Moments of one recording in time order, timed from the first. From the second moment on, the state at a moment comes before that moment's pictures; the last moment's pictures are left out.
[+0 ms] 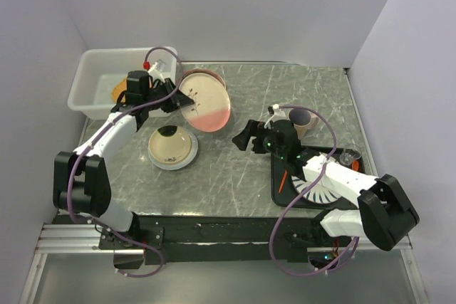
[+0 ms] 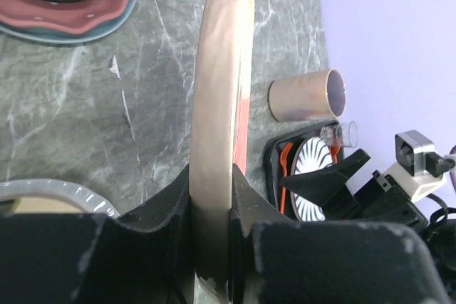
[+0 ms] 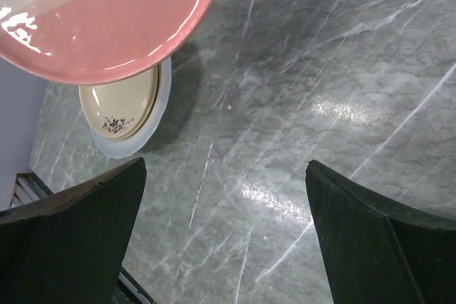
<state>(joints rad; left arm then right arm) -0.17 1.53 1.12 -0.06 0.57 -0.65 0.59 1.26 0.61 0.22 -0.07 0.67</state>
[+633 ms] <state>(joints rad) 0.02 1.26 0.91 0.10 0.52 -0.82 0.62 1.24 0.58 0.20 -0.06 0.67</state>
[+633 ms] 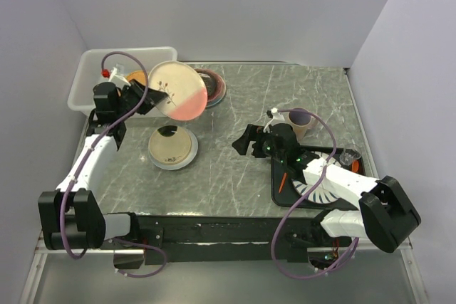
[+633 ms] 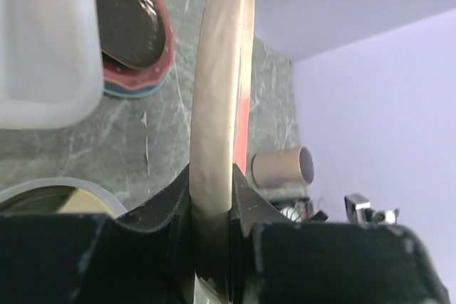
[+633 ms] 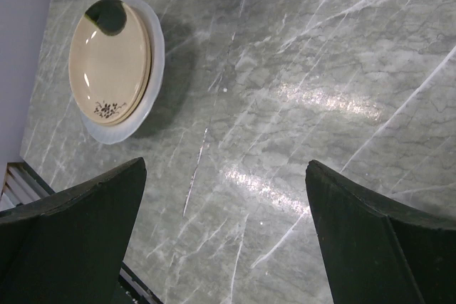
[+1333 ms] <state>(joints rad) 0.25 1.24 0.81 0.30 0.49 -1.03 0.62 1.24 0.58 0.19 -0.05 0.66</state>
